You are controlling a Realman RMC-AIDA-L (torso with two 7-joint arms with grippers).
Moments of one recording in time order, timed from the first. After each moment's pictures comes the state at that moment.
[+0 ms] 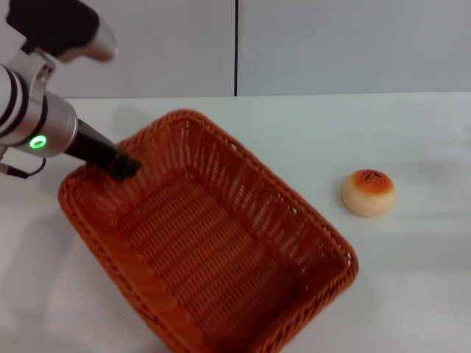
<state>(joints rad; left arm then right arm) -0.46 -2.07 1.46 1.50 2.68 1.43 -2.65 0.32 2.07 -0.28 -0.28 1.75 1.45 -2.29</state>
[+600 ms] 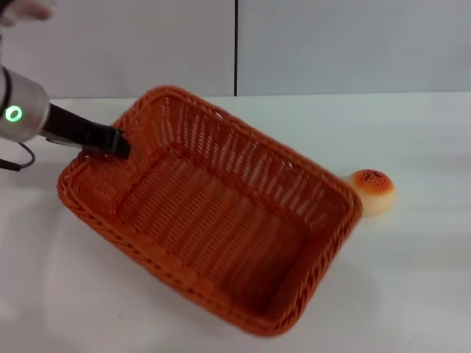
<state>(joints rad) -0.50 -2.08 1.24 1.44 2.60 1.50 -2.88 0.30 2.05 -0.21 -0.39 1.77 1.43 -2.20</state>
